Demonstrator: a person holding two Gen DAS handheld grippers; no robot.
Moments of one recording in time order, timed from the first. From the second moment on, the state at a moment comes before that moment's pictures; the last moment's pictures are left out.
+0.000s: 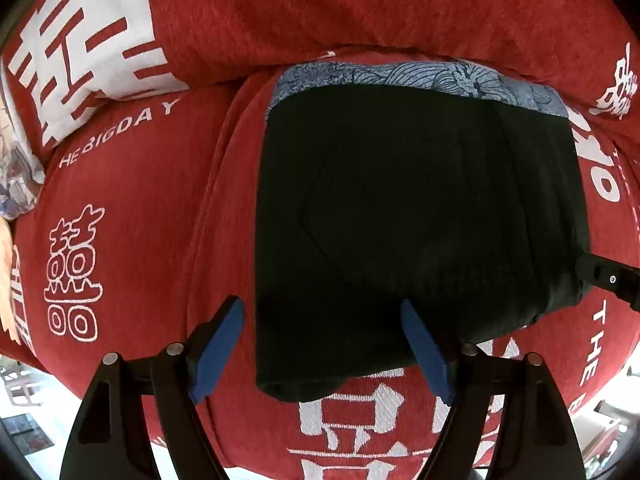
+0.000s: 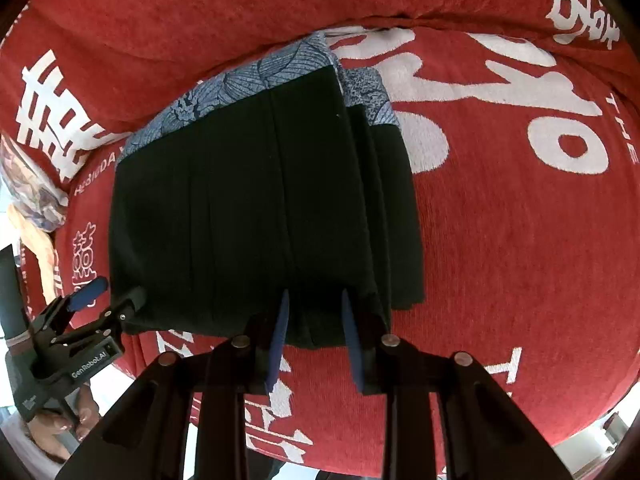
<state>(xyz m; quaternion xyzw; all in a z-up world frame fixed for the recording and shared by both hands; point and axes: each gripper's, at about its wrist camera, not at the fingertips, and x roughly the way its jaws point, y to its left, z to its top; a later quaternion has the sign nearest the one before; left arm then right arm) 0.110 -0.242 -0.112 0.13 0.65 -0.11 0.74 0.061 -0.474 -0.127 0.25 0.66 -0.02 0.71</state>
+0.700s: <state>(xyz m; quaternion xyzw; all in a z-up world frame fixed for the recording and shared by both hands) 0.106 -0.249 -0.114 0.16 0.65 -0.09 0.74 0.051 -0.479 -0.123 0.26 0.66 -0.02 0.71</state>
